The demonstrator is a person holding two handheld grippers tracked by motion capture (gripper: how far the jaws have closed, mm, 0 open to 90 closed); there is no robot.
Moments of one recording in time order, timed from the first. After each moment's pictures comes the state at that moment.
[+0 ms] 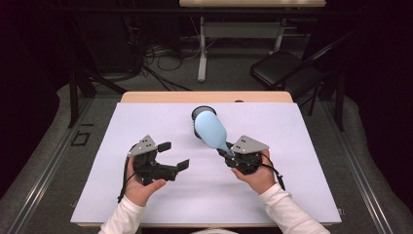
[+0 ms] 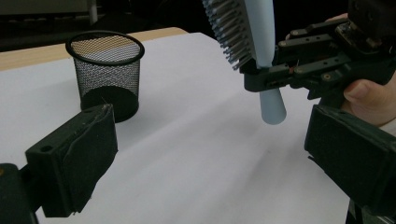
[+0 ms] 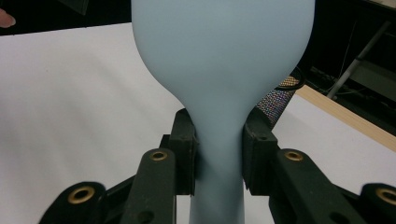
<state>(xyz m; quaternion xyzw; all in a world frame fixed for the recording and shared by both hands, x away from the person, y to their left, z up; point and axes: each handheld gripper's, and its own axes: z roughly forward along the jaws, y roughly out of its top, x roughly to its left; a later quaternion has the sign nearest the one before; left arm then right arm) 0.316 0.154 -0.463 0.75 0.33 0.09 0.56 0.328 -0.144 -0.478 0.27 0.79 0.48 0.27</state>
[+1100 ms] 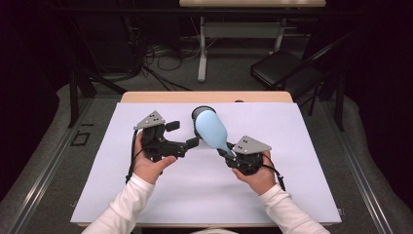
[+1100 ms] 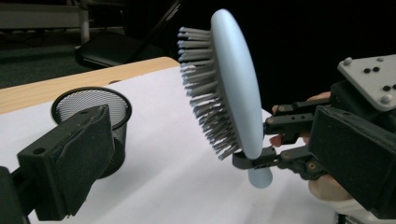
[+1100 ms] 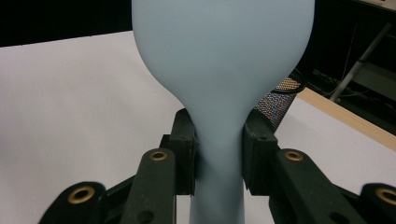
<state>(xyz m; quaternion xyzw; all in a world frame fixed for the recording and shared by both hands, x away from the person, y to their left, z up) 0.348 0.128 -0.412 0.74 0.33 0.07 0.59 0.325 -0.146 -0.477 0.27 0.78 0.49 0.26</state>
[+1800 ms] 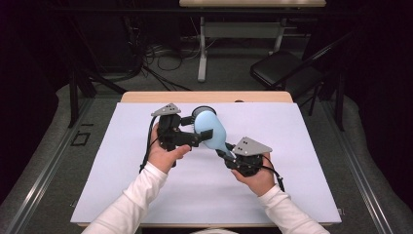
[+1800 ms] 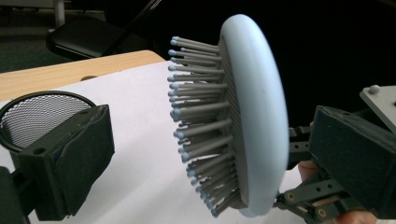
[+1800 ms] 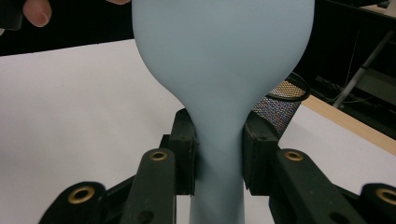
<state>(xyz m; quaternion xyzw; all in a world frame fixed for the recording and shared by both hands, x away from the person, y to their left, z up) 0.375 0.096 -0.412 0.74 0.34 0.02 0.58 0.320 -0.144 -0.474 0.26 0.78 0.51 0.26</state>
